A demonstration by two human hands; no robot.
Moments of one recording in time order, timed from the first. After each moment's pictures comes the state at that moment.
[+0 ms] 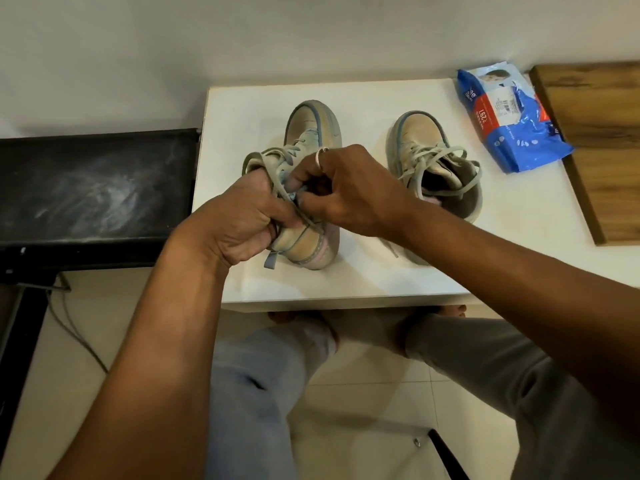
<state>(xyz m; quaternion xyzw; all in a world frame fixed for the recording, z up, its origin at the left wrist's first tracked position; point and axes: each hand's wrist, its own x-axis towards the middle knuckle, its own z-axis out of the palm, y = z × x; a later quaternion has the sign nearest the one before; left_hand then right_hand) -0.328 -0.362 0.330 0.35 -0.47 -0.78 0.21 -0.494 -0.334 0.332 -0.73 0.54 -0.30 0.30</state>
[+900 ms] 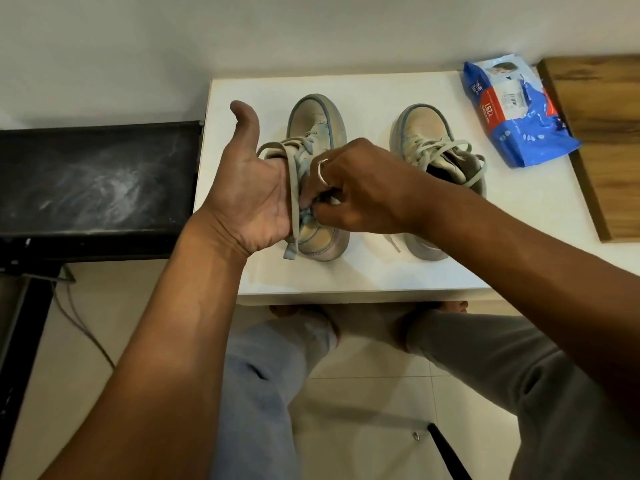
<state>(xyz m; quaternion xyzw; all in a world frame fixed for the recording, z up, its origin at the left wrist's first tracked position) -0.341 -0.370 0.326 0.17 -0.24 -0.94 0.17 -0.508 -0.333 0.347 -0.84 0.44 -0.19 0.24</state>
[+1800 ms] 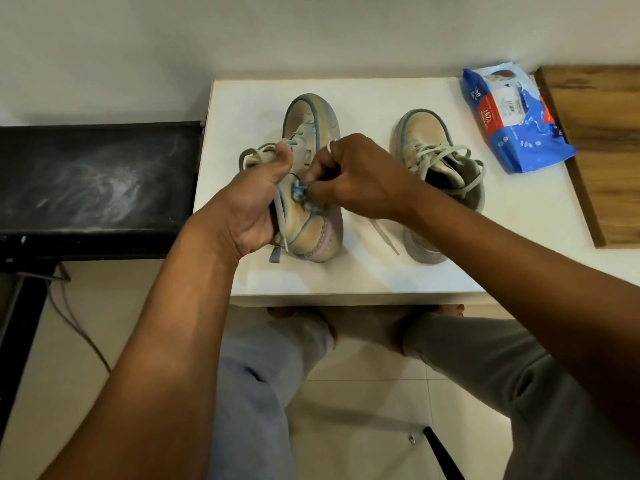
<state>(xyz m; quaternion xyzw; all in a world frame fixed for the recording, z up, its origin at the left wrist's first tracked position) -0.339 -0.365 0.332 0.46 -0.33 -0.79 0.25 -0.502 -0.345 0.335 -0.67 0.58 -0.25 0.39</state>
